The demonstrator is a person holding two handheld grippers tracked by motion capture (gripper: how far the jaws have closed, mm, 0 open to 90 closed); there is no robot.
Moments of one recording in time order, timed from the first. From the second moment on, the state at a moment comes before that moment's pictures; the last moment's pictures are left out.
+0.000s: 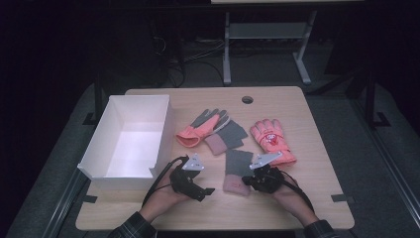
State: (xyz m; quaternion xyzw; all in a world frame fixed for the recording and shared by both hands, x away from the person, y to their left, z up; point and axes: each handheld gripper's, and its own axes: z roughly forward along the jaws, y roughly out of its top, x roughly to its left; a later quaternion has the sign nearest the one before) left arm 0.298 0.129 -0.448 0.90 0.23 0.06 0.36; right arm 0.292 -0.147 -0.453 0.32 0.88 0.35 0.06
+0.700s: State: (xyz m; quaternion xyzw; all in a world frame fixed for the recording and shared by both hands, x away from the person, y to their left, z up) left arm 0.298 0.130 -0.448 0.90 0.23 0.06 0.36; right arm 0.303 -0.136 -0.441 0.32 0.87 0.37 0.06
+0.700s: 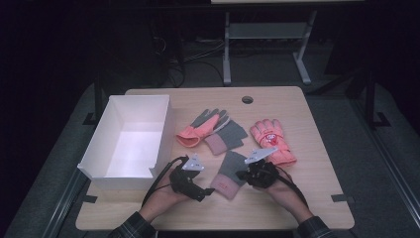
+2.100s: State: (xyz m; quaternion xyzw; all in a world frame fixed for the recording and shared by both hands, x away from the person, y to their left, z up) left arm 0.298 0.131 -0.448 0.90 0.23 0.05 0.36; right arm 0.298 -0.160 -0.454 0.35 0.88 0.31 0.07
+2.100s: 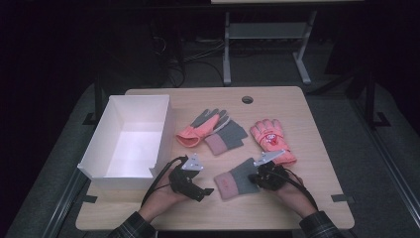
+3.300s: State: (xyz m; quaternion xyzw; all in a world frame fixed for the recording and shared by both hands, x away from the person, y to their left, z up) left arm 0.297 0.129 -0.449 0.90 0.23 0.05 0.36; right arm 0.295 -0.111 -0.455 0.28 0.89 0.36 0.05
